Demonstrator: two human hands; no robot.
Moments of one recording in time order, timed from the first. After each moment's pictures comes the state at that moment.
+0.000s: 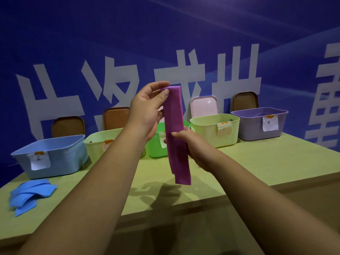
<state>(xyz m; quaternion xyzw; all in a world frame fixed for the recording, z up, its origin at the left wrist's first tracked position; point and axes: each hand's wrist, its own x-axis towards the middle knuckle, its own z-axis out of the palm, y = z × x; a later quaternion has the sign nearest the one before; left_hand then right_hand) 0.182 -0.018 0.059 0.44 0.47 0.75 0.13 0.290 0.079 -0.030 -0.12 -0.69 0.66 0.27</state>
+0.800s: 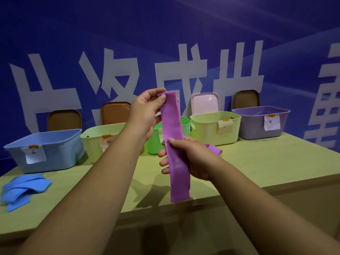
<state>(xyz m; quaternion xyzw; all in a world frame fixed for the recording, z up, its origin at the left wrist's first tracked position) 0.149 0.000 0.036 0.40 0.50 0.76 0.16 0.293 0.064 -0.048 -0.08 -0.61 0.76 0.19</state>
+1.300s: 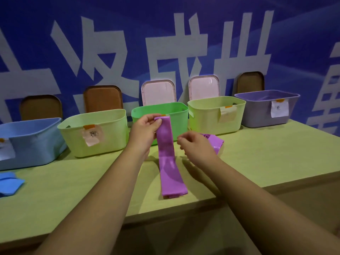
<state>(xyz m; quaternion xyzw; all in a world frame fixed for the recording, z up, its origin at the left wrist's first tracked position) 0.081 0.072 -0.084 0.32 0.58 0.73 0.19 0.245 0.145 -0.114 -0.32 -0.77 0.44 0.34</state>
